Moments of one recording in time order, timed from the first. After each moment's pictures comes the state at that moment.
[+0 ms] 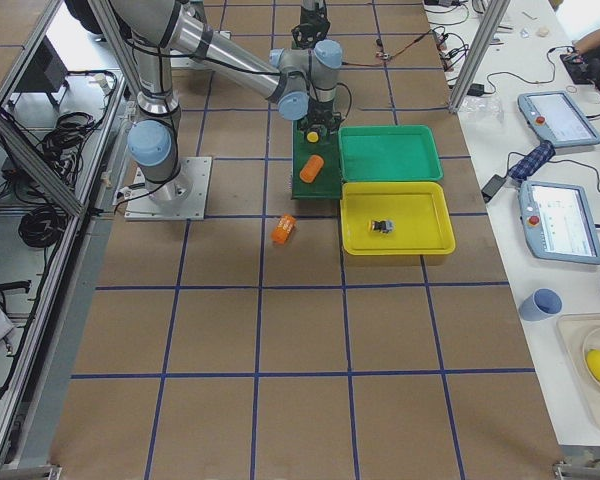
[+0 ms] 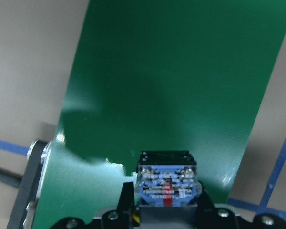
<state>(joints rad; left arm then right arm) -1.67 -1.73 -2.00 -1.03 1.55 1.19 1.62 -1.34 1.98 -2.15 -1.59 -1.55</state>
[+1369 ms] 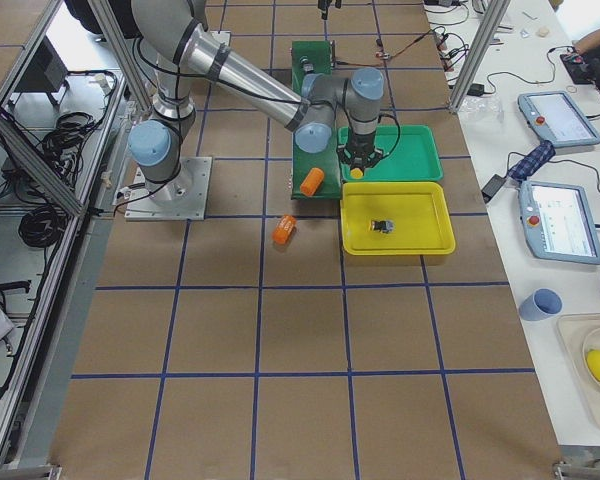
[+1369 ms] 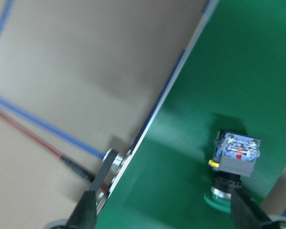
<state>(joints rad) -1.57 -1.73 -1.60 -1.40 1.56 0.52 1.30 -1.21 1.75 -2.19 -1.59 -1.57</state>
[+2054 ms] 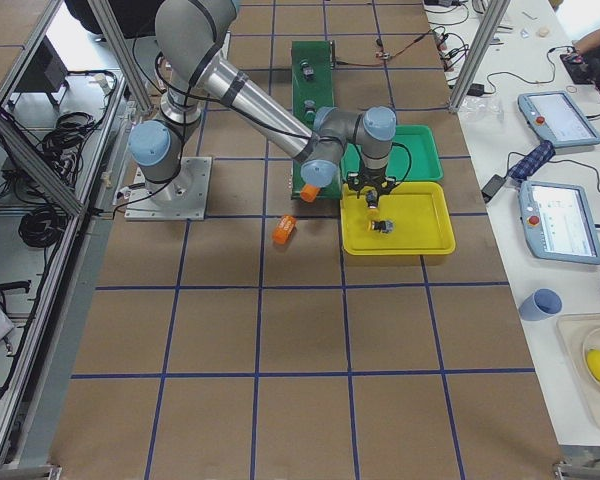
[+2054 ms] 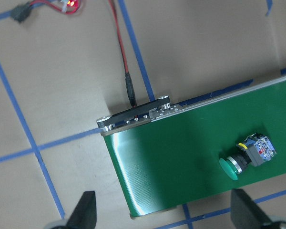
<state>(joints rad) -1.57 -1.69 -1.52 -1.55 1.56 0.05 1.21 -1.16 1.71 -2.21 -1.52 -1.72</state>
